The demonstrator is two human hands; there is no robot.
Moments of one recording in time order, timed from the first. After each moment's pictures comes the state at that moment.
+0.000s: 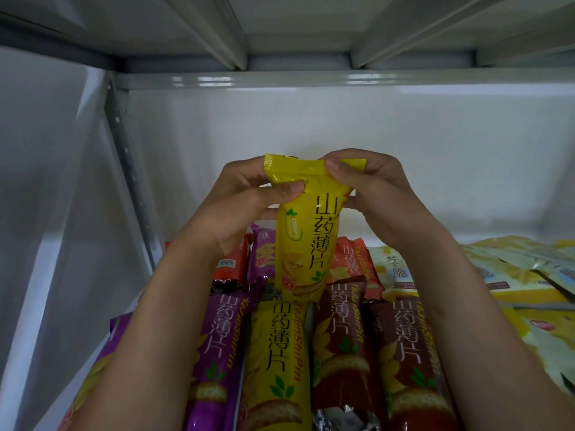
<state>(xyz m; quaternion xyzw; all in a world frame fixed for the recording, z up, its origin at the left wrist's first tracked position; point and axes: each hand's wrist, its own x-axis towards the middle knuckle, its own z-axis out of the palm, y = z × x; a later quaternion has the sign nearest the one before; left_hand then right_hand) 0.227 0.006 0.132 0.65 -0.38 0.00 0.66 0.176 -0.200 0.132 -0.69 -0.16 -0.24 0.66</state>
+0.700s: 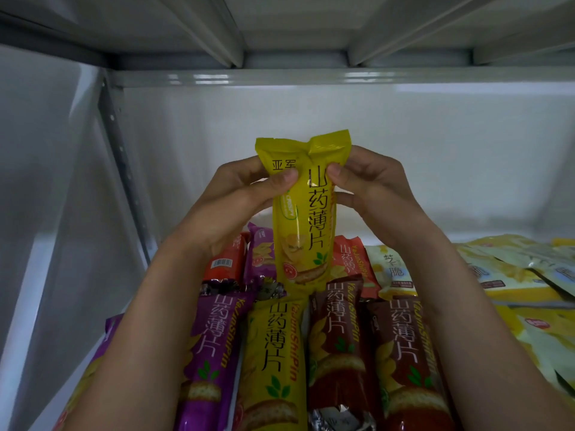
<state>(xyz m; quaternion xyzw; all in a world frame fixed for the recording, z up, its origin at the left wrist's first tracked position) 0.230 0.007 0.130 0.64 -0.38 -0.01 0.67 0.182 -0.211 0.122 -0.68 -0.22 -0.26 0.65</state>
